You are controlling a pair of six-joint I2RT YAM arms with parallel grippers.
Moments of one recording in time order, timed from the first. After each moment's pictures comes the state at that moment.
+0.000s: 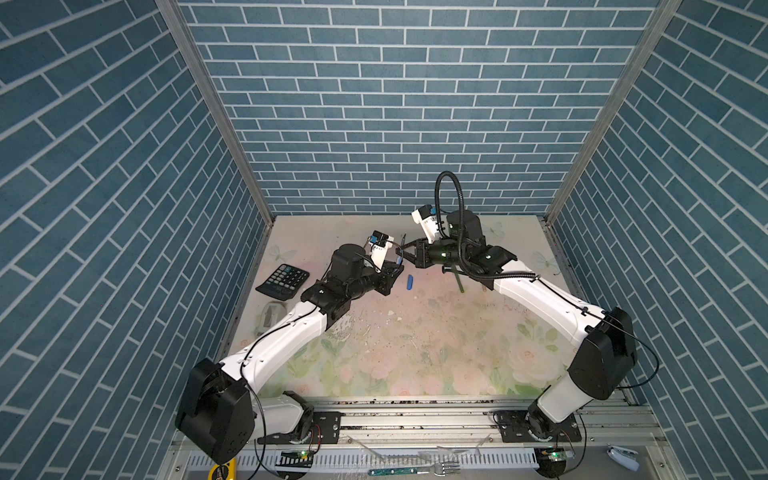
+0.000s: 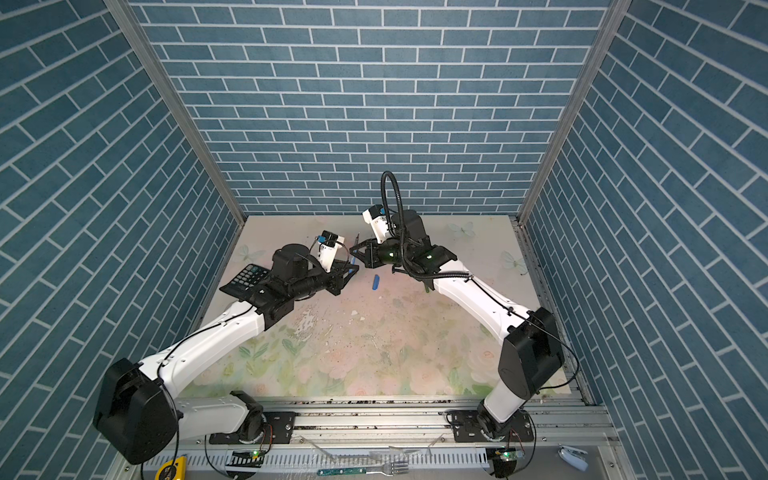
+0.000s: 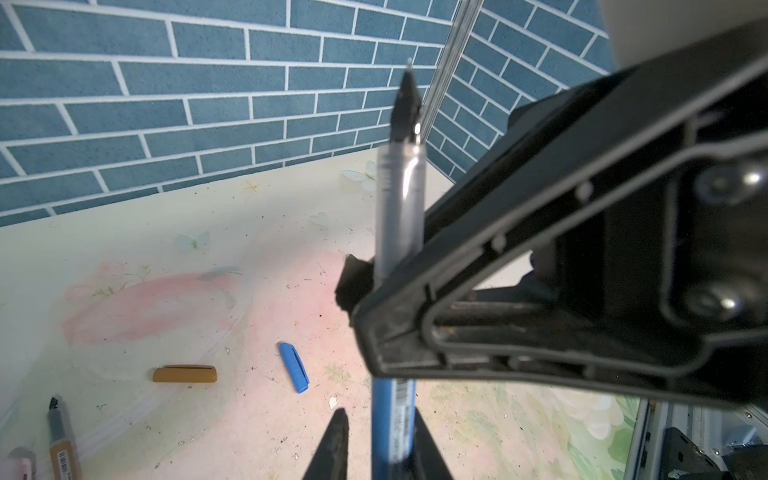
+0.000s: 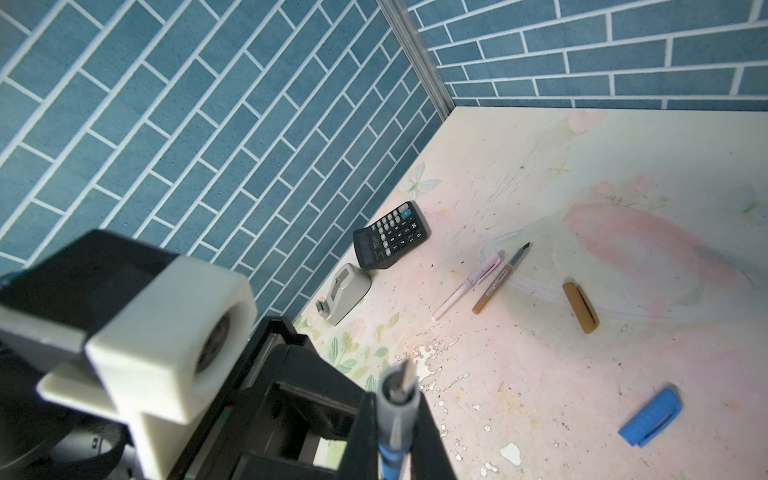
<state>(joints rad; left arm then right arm) -0.54 1.28 0.94 -0.06 0.31 -0.18 0.71 1.62 1.43 -0.22 -0.52 0.43</state>
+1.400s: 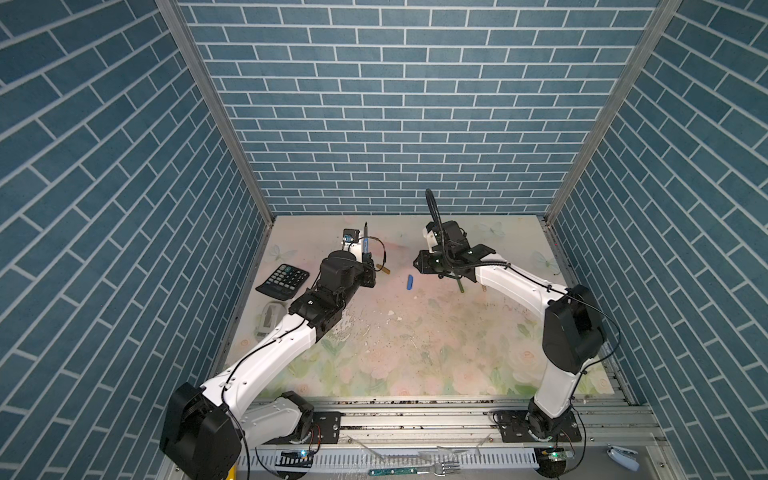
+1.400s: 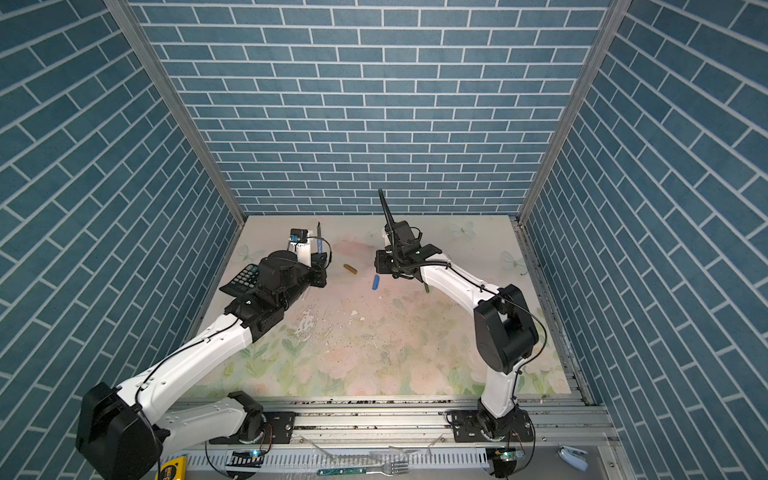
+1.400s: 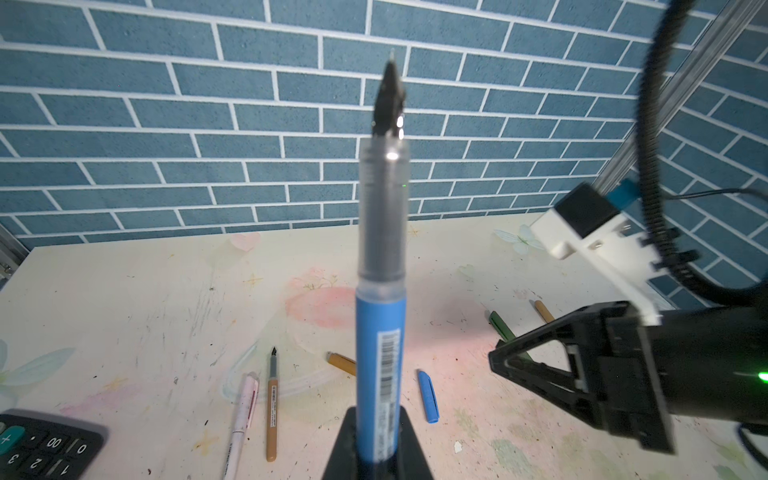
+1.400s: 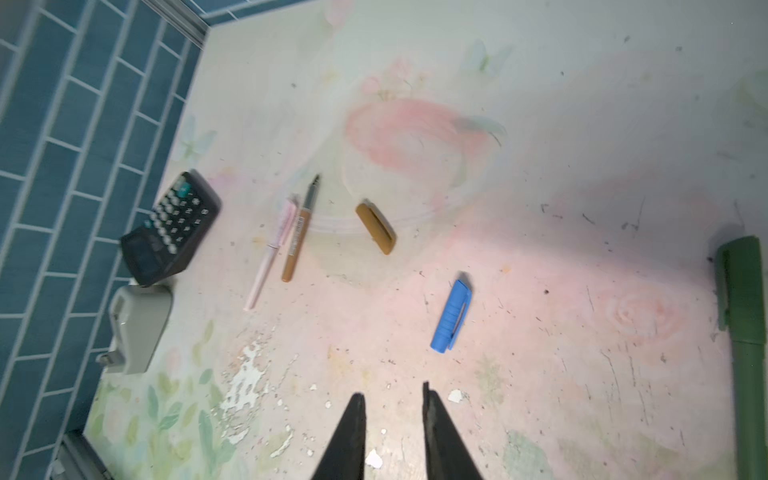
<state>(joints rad) -0.54 1.15 0.88 -0.06 -0.20 -0.24 0.66 1.86 1.50 -0.46 -0.17 0.49</state>
